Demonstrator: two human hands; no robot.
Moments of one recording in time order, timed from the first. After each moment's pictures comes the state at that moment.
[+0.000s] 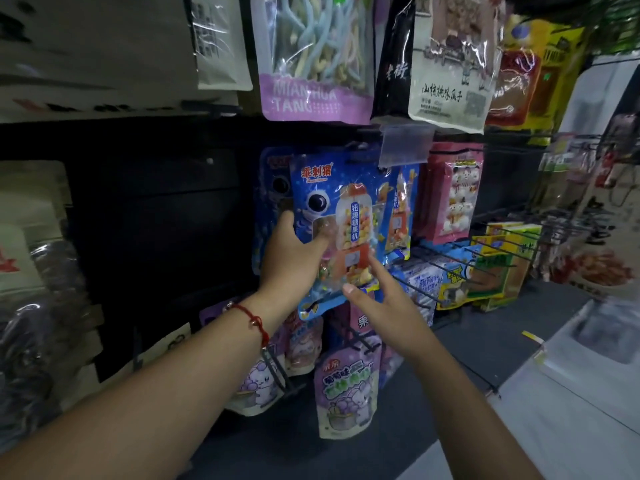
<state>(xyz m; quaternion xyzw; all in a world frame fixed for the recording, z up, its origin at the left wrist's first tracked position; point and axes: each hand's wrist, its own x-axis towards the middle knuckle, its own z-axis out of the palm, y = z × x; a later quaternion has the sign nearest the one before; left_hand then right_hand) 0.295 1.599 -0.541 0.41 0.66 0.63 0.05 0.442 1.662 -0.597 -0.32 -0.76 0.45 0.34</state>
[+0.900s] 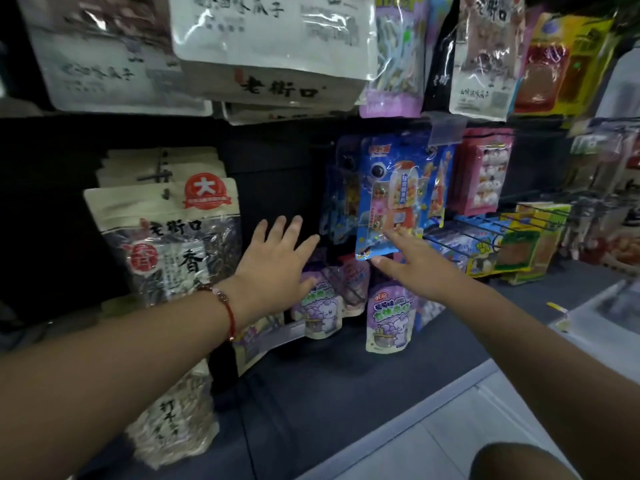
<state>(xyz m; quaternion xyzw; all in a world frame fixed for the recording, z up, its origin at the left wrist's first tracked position) 0.262 1.378 -0.547 0.58 0.78 -0.07 -0.23 0.461 1.545 -0.553 -0.32 -0.91 0.20 0.15</state>
